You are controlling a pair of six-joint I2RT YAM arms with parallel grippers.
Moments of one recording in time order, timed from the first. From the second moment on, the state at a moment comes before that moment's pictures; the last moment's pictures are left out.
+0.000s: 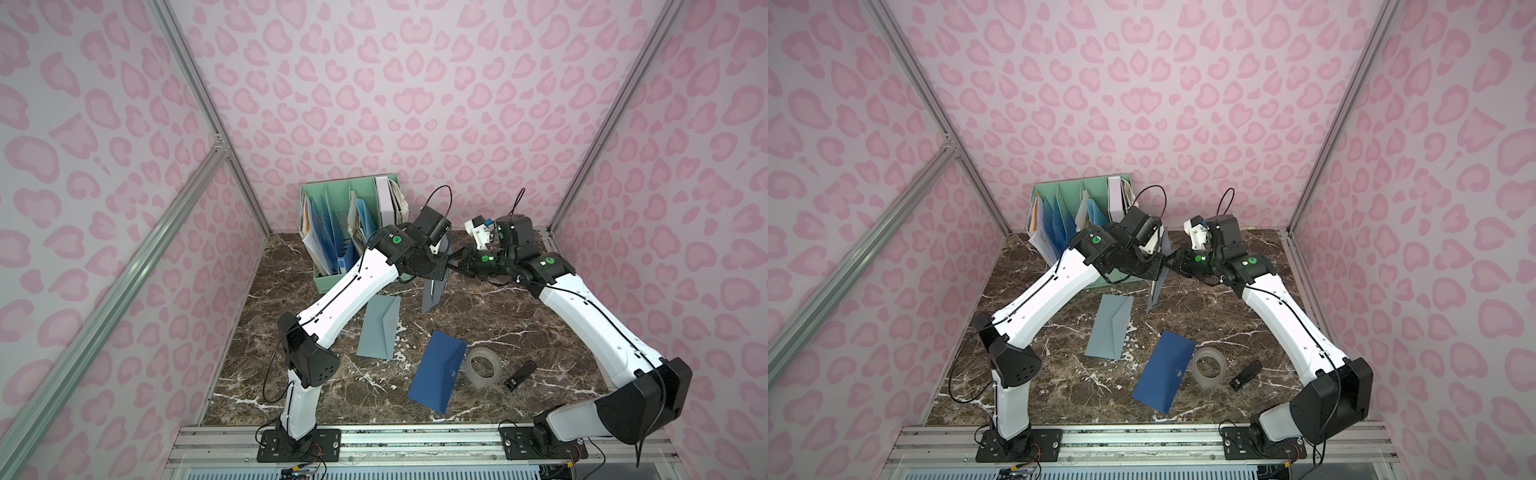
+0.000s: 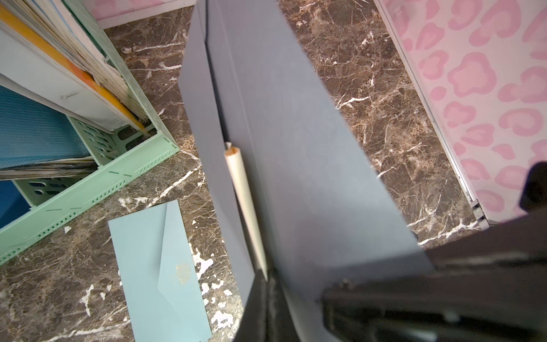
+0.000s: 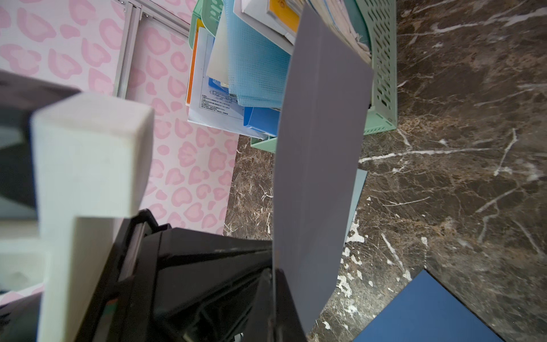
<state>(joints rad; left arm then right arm) -0.80 1.99 2.25 -1.19 -0.04 -0.42 0.44 1.44 1.43 -0.57 -0.57 0.71</state>
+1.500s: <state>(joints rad) -0.64 1.72 2.17 -1.25 -0.08 -0.48 0.24 2.17 1.89 -0.67 -0.63 0.26</state>
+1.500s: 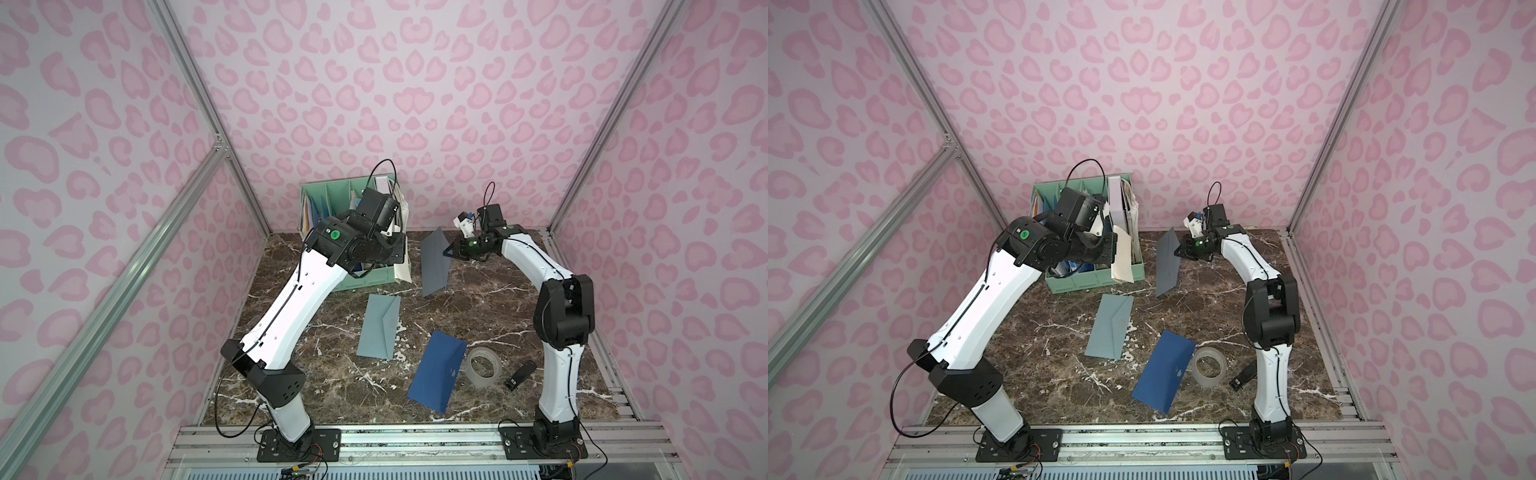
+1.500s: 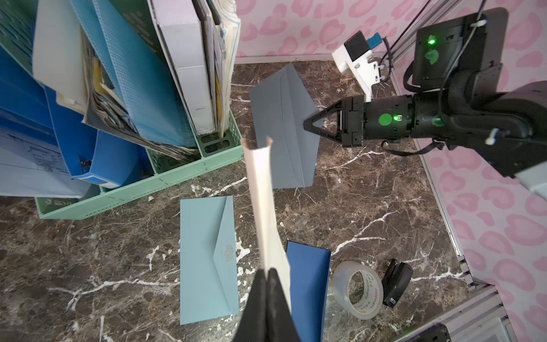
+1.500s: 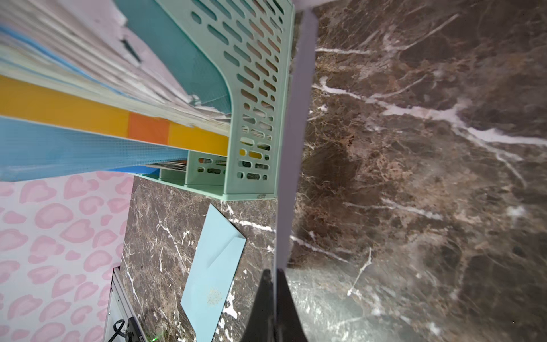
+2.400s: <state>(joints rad) -0.62 1.69 2.16 -1.27 -0.05 -0.51 0.17 2.40 2.18 -0.79 -0.55 0.28</state>
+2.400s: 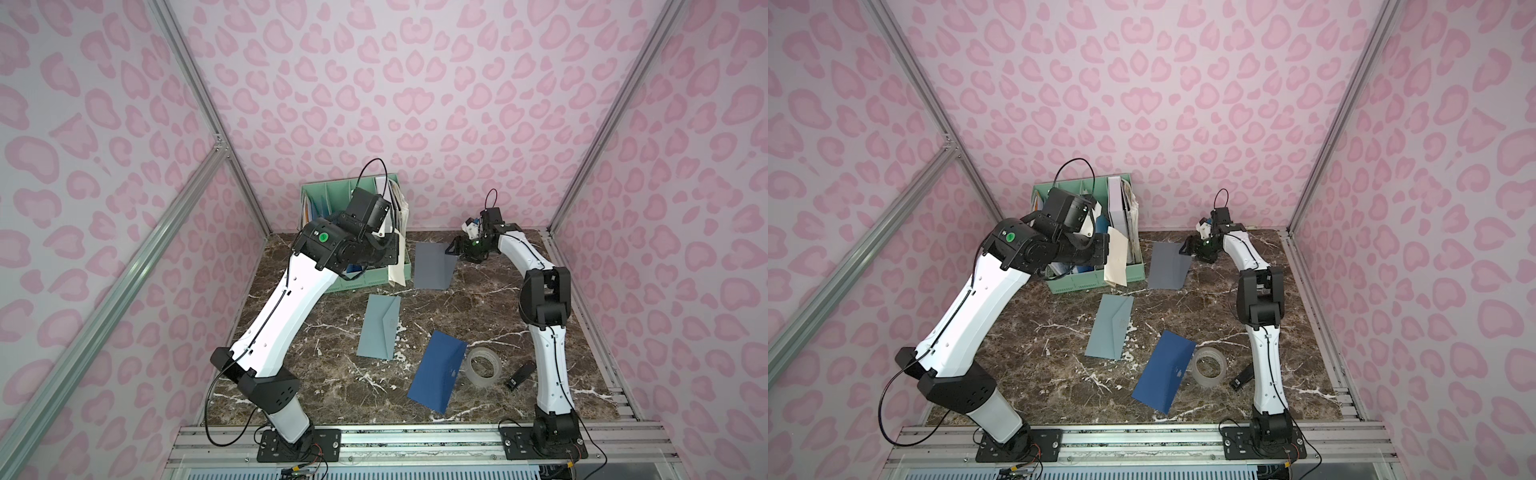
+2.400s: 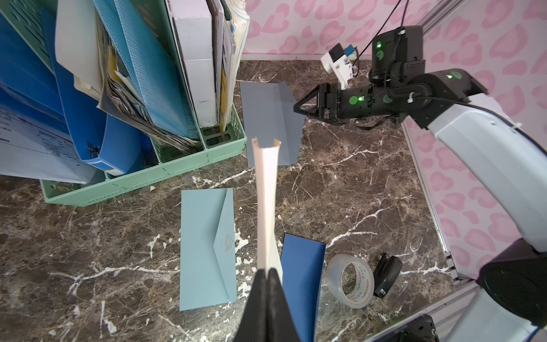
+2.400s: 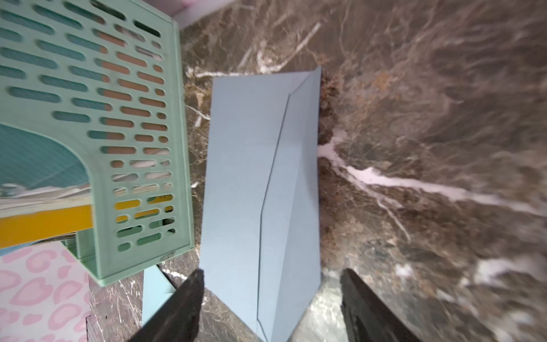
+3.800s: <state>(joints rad) -0.45 1.77 2.07 -0.91 0.33 -0.87 0.37 1.59 1.17 0.41 -0.95 1.29</state>
